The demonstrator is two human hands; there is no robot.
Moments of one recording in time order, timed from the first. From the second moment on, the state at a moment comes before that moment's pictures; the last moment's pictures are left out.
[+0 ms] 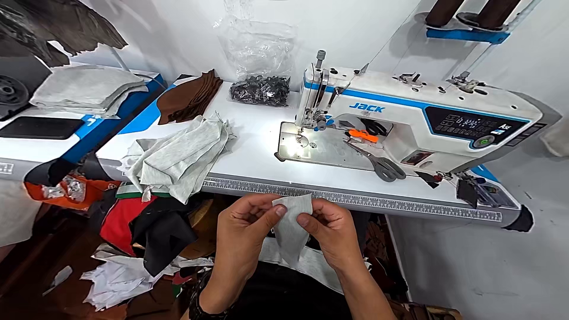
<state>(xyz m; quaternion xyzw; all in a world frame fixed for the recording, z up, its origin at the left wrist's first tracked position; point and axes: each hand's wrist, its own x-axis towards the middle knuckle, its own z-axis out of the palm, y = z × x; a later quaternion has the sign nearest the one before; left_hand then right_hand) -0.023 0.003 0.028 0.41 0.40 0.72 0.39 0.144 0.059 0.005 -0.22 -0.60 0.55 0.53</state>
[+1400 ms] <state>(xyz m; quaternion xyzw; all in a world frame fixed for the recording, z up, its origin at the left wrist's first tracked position) -0.008 0.000 0.015 0.49 0.45 0.71 0.24 0.115 0.038 -0.002 -0.33 -0.70 0.06 0.64</state>
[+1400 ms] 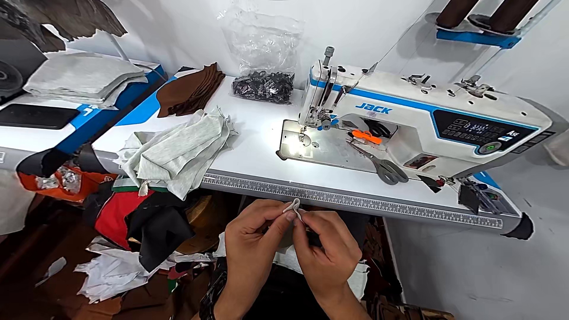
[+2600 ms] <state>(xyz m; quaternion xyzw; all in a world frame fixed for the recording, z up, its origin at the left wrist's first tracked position) -0.016 0.000 0.025 0.39 0.37 0.70 0.48 0.153 0.069 0.066 -0.28 -0.77 0.38 0.43</state>
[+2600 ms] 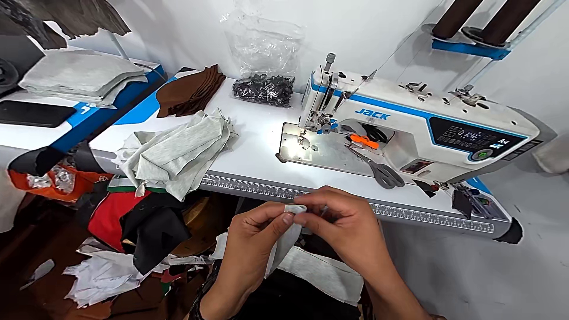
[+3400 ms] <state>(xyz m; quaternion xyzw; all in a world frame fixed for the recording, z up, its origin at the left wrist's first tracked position) -0.057 0.215 0.017 0.74 0.59 0.26 0.18 0.149 0.266 -0.022 -0.49 -0.77 0.22 0.35</state>
